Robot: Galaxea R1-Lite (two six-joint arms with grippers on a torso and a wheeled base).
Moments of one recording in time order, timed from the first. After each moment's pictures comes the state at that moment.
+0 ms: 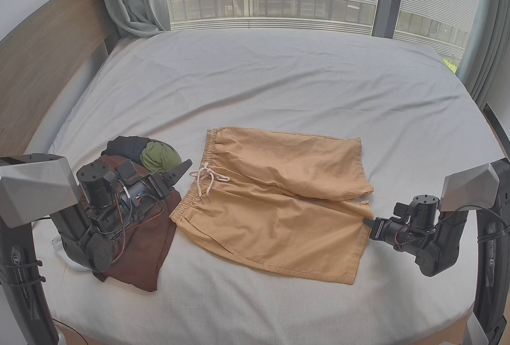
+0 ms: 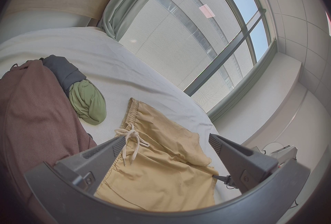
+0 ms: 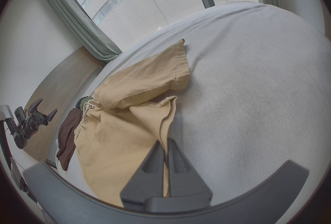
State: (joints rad) left arm -0.18 2.21 -0.61 -1.55 -0.32 -0.60; right arm 0.11 2.47 -0.54 -1.47 0.26 0.38
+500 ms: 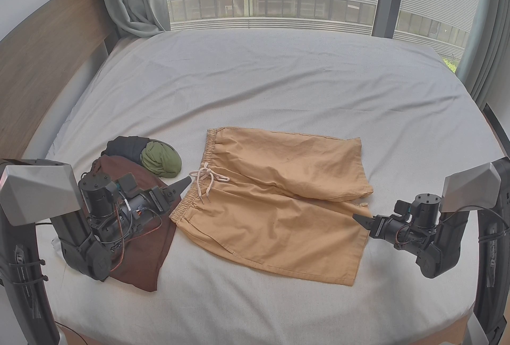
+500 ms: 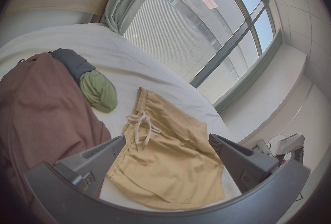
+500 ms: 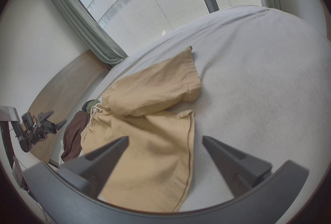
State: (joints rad) left arm -0.17 2.24 -0.54 -1.55 -0.33 -0.54; right arm 0.12 2.45 -0.52 -1.54 0.28 0.39
